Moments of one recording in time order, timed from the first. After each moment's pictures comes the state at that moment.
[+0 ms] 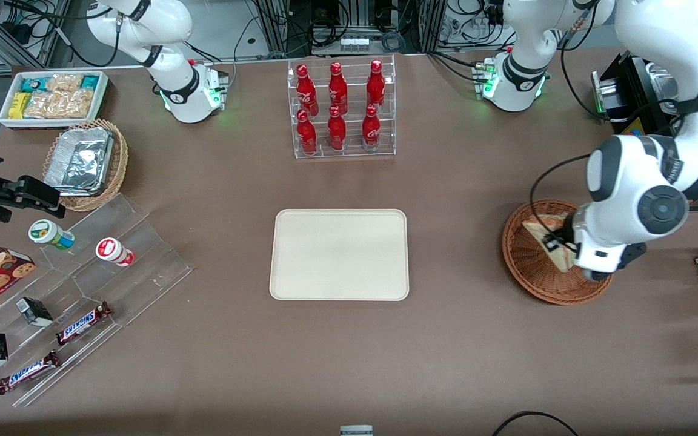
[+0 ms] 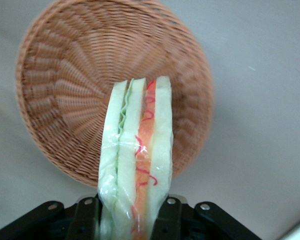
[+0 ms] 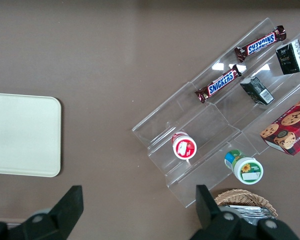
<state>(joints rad) -0.17 0.28 0.02 -1.85 0.02 1.91 -0.63</state>
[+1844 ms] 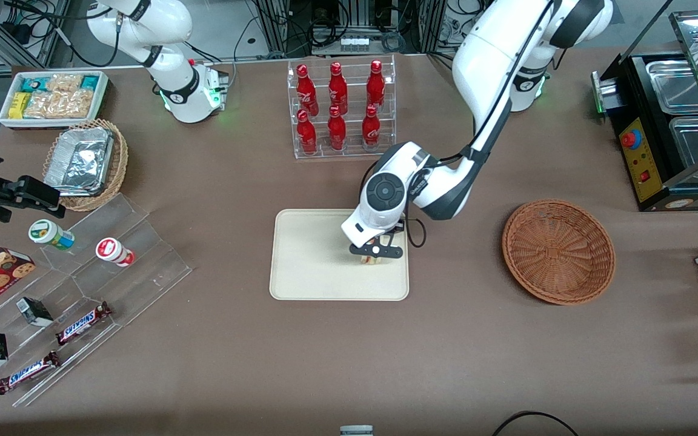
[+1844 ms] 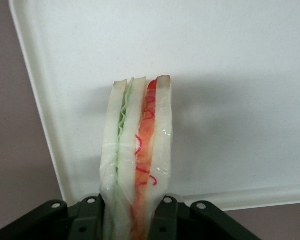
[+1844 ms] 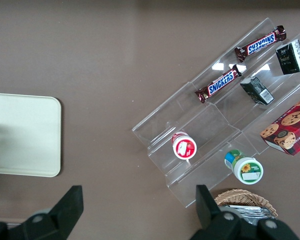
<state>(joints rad) -0.61 0.69 -0.14 -1.56 -0.04 2.14 -0.59</state>
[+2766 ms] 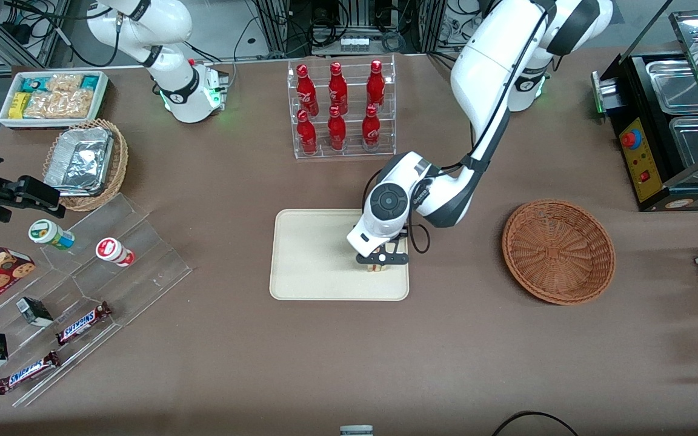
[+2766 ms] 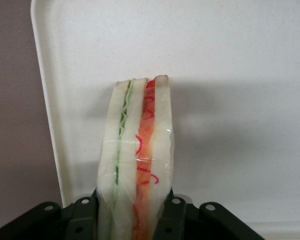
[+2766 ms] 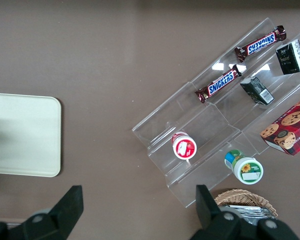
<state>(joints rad) -0.61 0.73 -0.11 -1.55 -0.04 2.18 -0.65</state>
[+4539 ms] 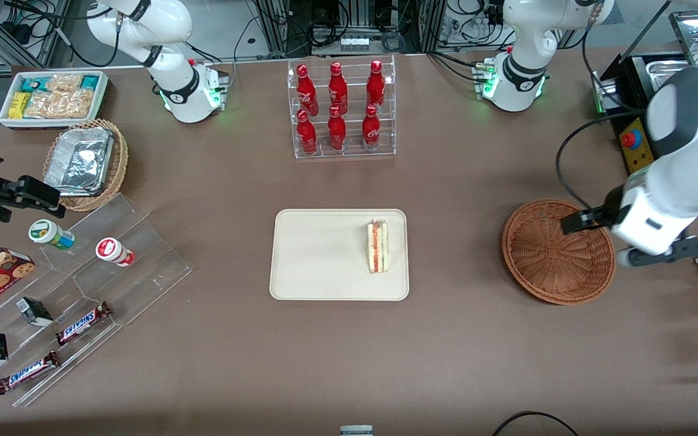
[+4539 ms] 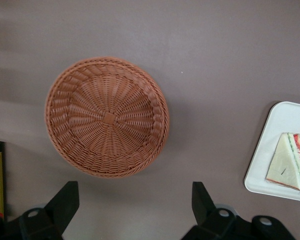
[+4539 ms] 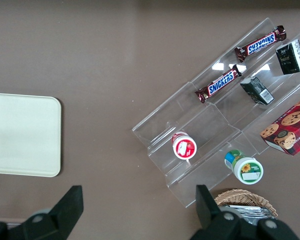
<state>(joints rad) -0.03 0.18 -0.09 -1.54 0.00 1.64 -0.29</state>
